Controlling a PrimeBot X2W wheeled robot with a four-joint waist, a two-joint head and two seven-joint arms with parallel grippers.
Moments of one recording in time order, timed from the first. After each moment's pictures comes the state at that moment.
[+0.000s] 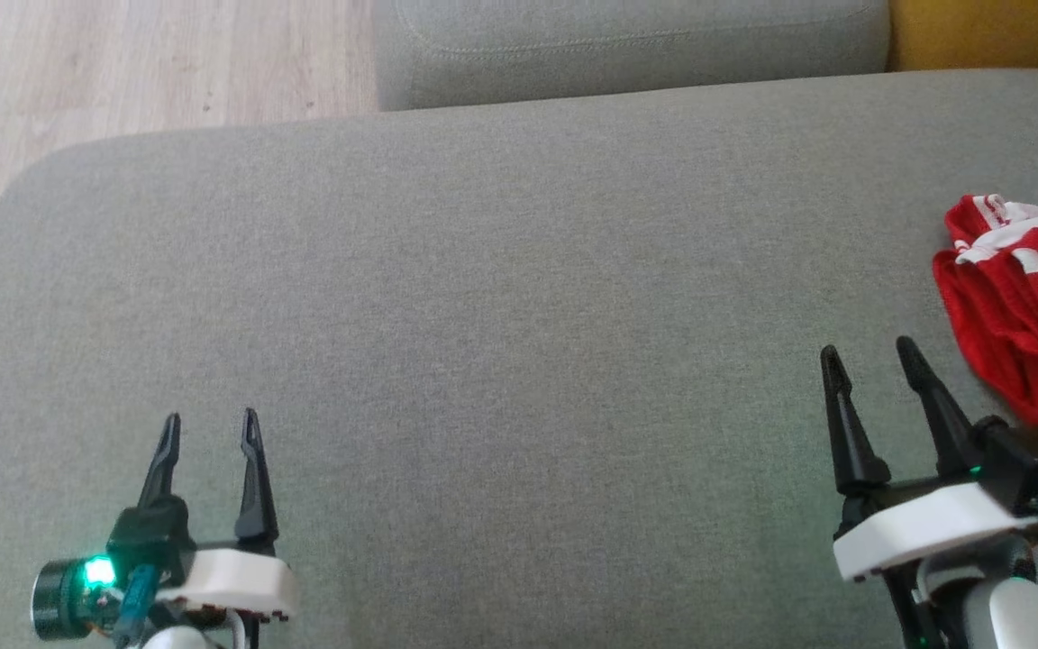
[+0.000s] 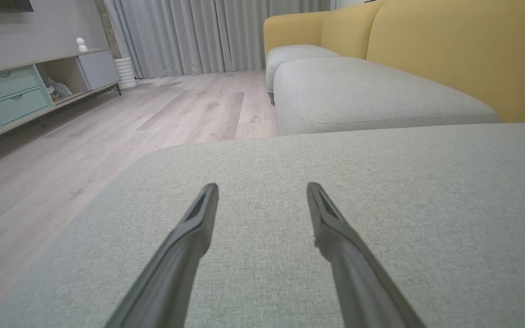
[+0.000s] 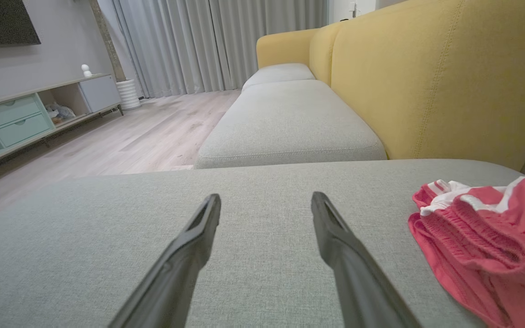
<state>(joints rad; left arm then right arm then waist) -0.03 0.22 -0.23 0.22 -0.26 0.22 -0.17 0.06 -0.05 0.02 -0.09 0.15 0.13 0.04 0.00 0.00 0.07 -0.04</state>
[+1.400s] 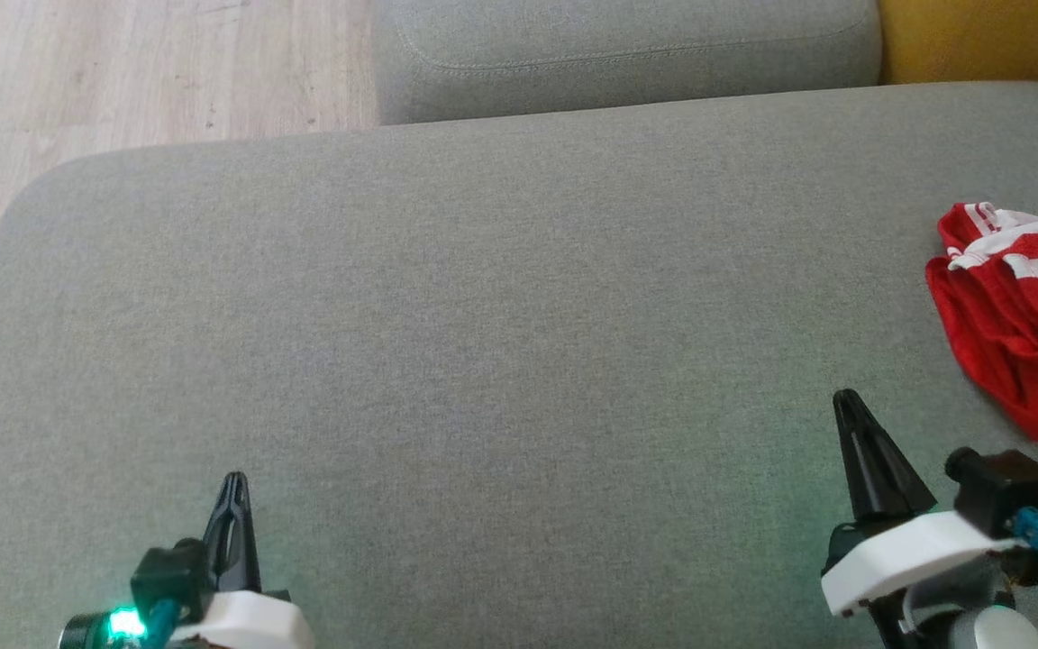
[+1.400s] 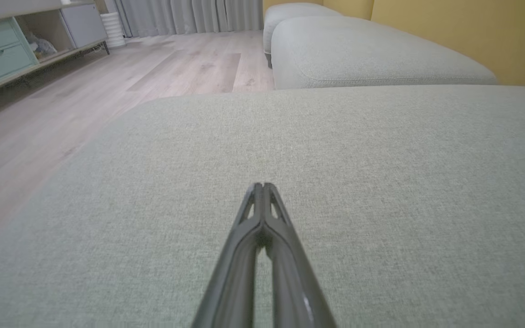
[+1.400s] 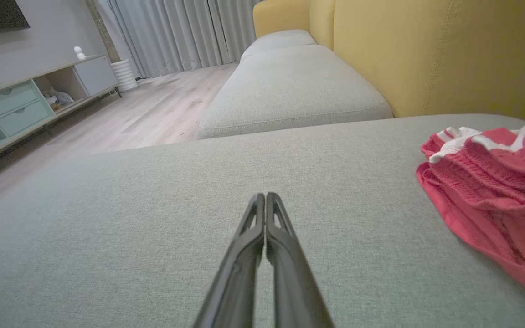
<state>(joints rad) 0.03 0.21 -0.27 0.26 -0.28 0.23 -0.13 0.10 -0.05 0.04 -0.02 0.16 0.13 0.06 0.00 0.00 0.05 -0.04</state>
